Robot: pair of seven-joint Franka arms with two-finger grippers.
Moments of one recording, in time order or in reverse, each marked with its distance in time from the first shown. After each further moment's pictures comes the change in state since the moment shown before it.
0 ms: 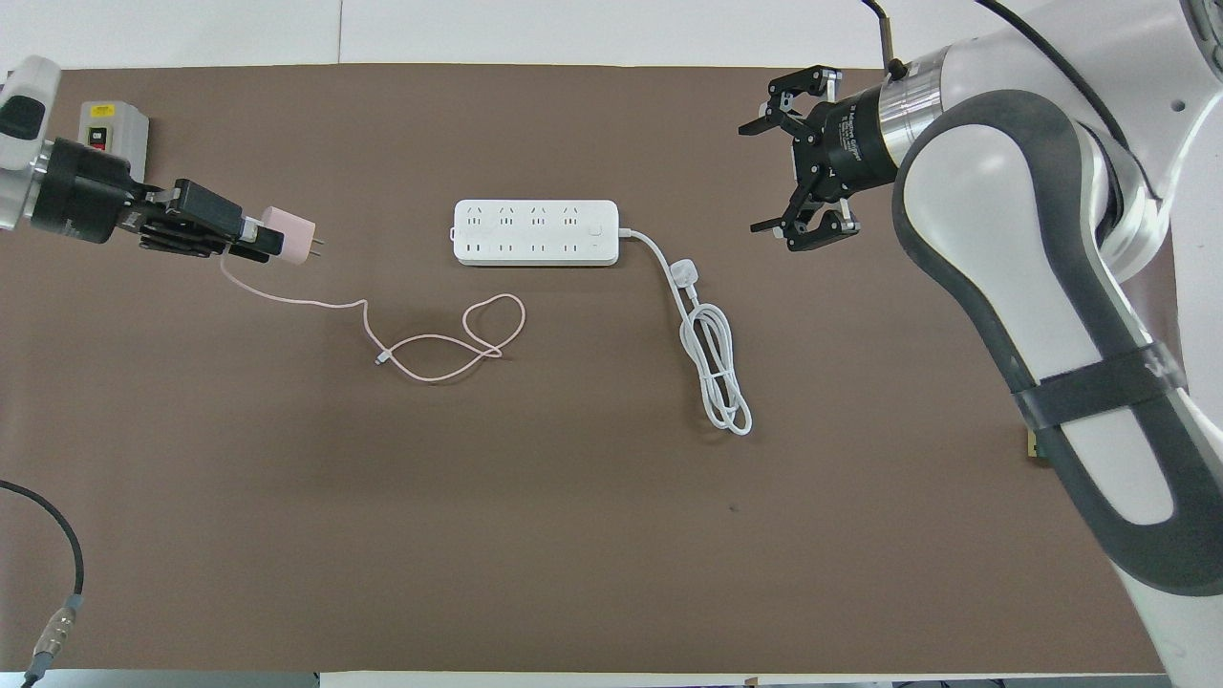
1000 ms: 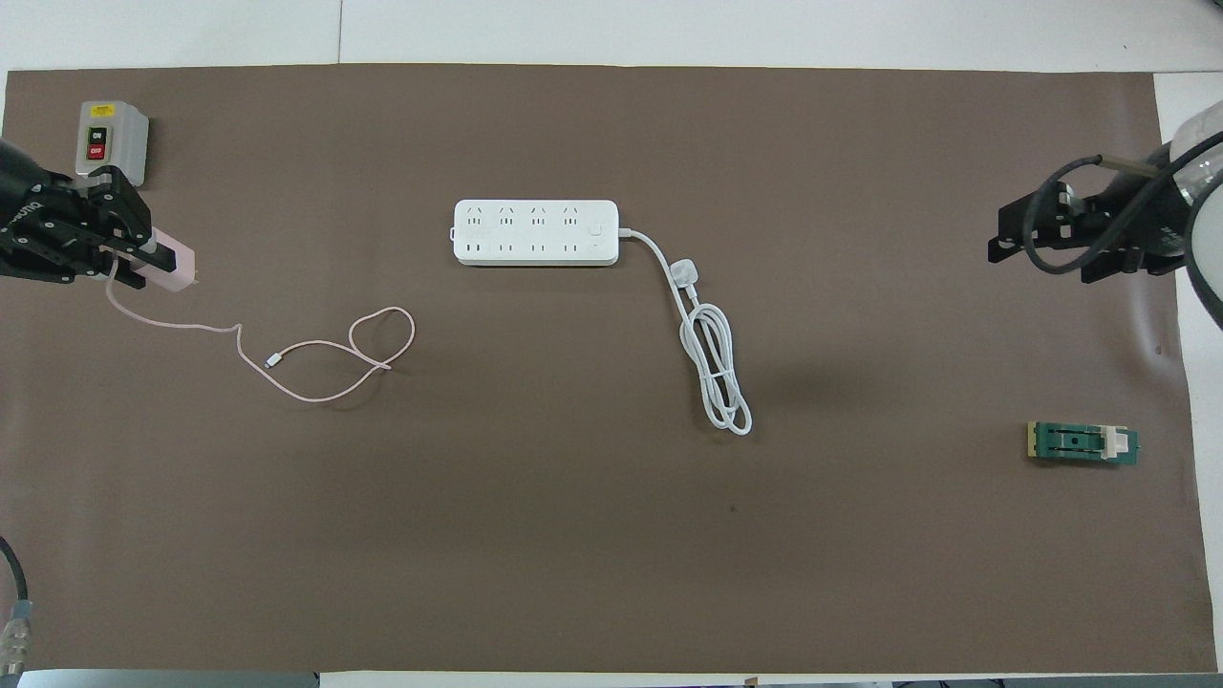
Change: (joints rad) left arm -0.042 -0.019 0.007 0.104 0.352 -0.065 -0.431; right arm -0.195 -0.204 0.000 -0.074 -0.444 -0.306 -1.156
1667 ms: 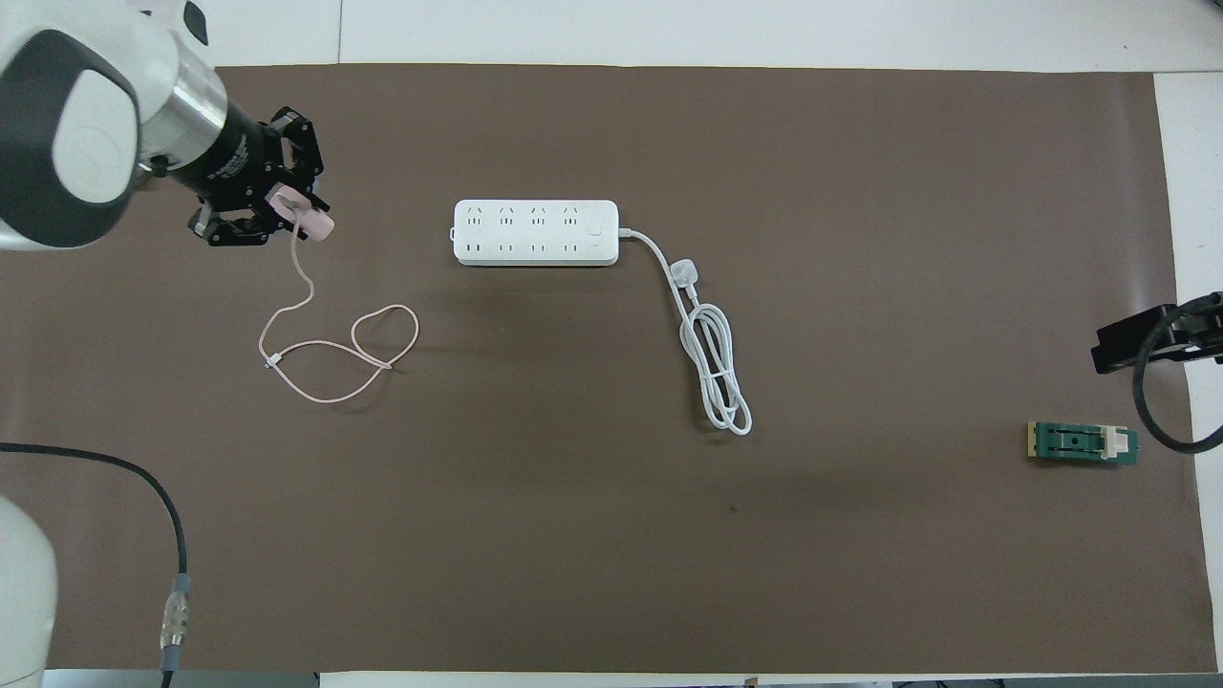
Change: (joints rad) left arm -0.254 0.145 -0.004 0.027 0.079 0.287 -0.897; right arm -0.085 -0.211 0.107 -0.082 -0.152 -0.180 -0.192
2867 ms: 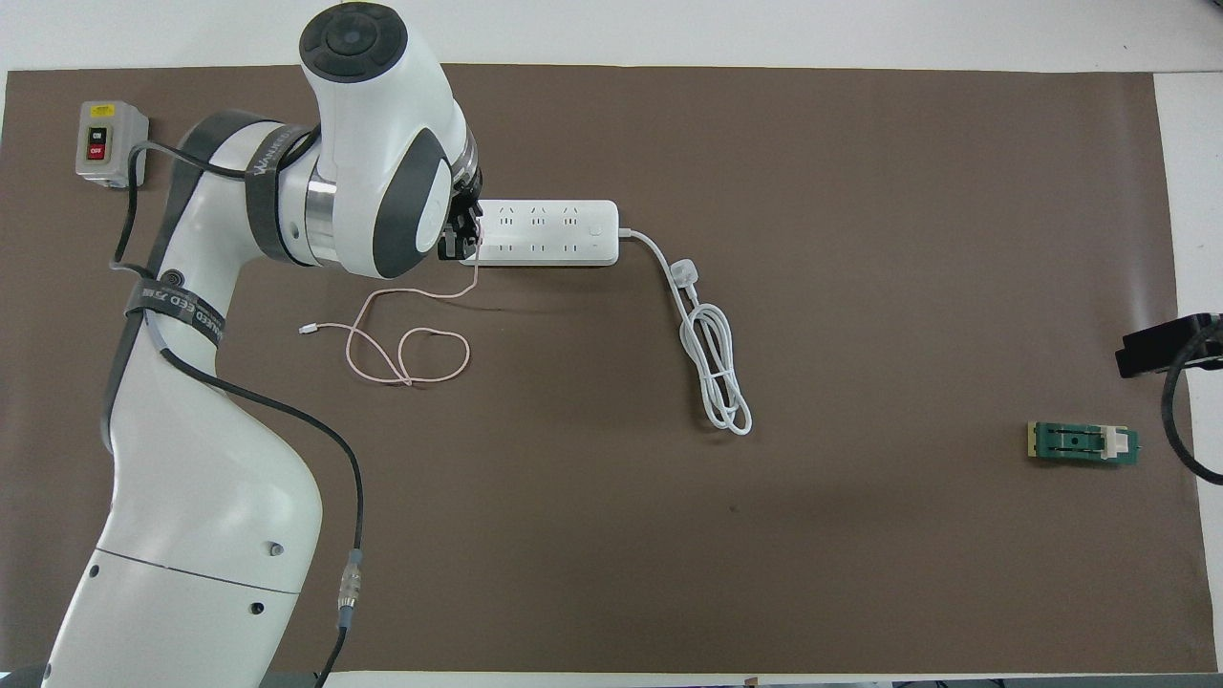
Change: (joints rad) left arm -0.167 0.219 0.002 0.002 0.002 0.225 -0.657; right arm -0.007 -0.034 0.003 0.009 -0.015 0.025 -0.016
